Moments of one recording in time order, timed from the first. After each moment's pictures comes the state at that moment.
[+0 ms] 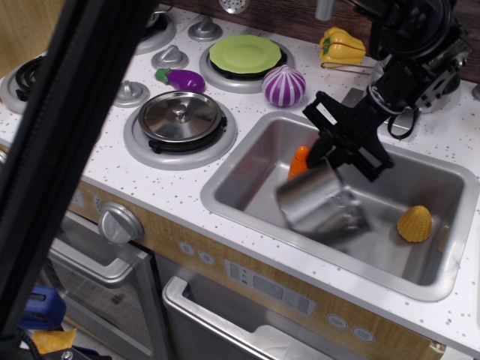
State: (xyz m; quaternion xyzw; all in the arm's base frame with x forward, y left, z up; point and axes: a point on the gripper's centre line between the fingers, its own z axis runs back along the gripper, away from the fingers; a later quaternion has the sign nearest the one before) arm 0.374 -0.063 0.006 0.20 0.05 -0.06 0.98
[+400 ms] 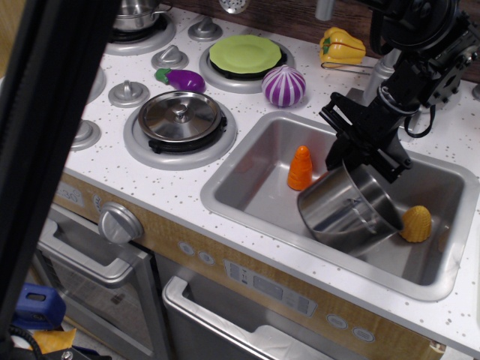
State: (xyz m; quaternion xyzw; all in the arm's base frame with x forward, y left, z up) arm 0.381 -0.059 0.012 0.19 0.00 -0.12 0.97
